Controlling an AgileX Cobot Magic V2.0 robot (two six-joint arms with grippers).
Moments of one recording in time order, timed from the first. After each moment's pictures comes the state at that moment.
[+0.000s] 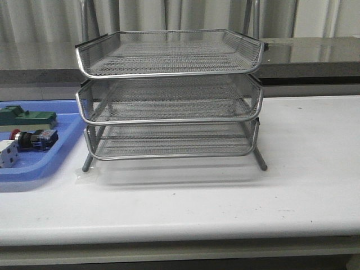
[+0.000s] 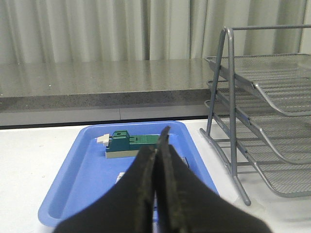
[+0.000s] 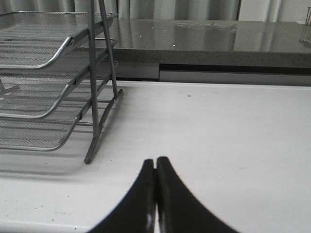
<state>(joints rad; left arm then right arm) -0.06 0.00 0.00 0.08 0.05 -0.14 0.12 -0.01 0.03 -0.11 0.13 0.13</state>
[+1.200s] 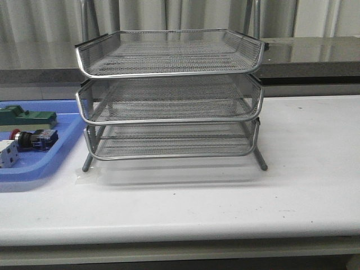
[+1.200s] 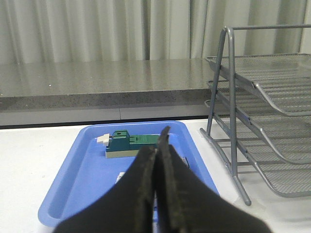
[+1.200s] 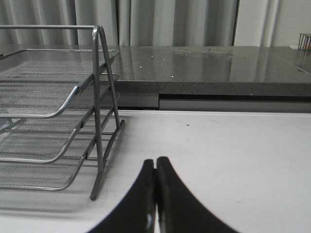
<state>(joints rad) -0.06 0.00 0.00 0.08 0.05 -0.14 0.12 0.04 -0.18 -0.08 0.24 0.13</state>
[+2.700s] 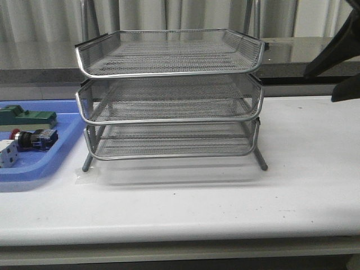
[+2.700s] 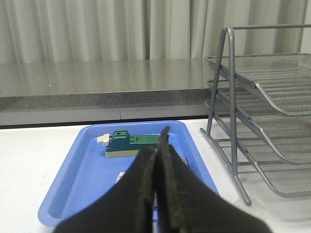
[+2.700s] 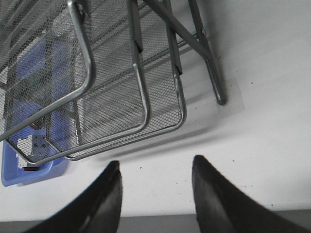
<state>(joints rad) -0.06 0.00 0.00 0.08 0.05 -0.14 0.12 1.20 -0.64 1.08 0.41 -0.36</state>
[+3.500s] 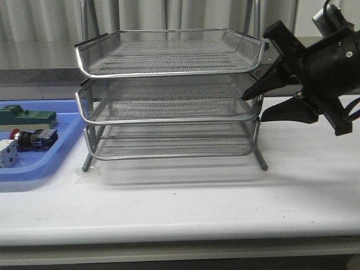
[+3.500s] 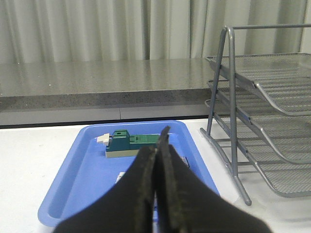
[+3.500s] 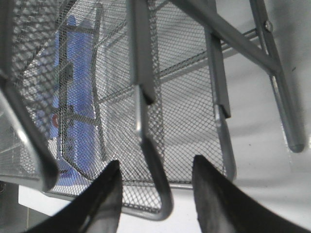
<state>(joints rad) -0.06 0.00 0.00 0.08 0.05 -0.14 0.12 1.66 -0.81 1.67 0.56 -0.95</state>
